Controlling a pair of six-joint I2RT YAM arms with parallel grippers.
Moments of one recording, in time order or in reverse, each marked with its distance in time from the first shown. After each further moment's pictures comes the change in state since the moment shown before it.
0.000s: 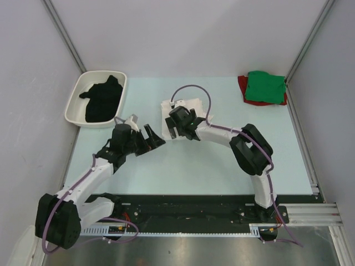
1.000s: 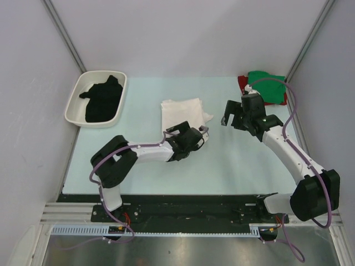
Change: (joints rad) left arm -0.608 0.756 0.546 -0.028 -0.951 1.179; right arm -0.486 -0.772 -0.356 -0.306 -0.284 0.188
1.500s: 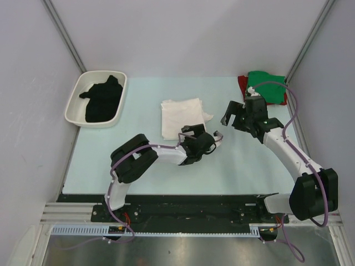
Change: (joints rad) left arm -0.073 0.221 0.076 0.256 -0.058 0.204; right arm -0.051 0.002 -0.103 0.113 -0.115 0.036
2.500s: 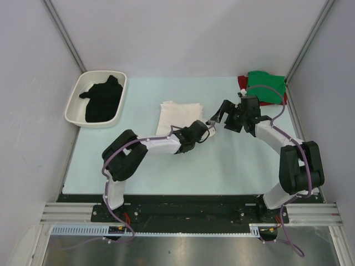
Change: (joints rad) left arm 0.108 -0.013 0.111 -0.214 0.182 -0.148; right arm -0.050 0.242 -0.014 0.257 -0.294 0.106
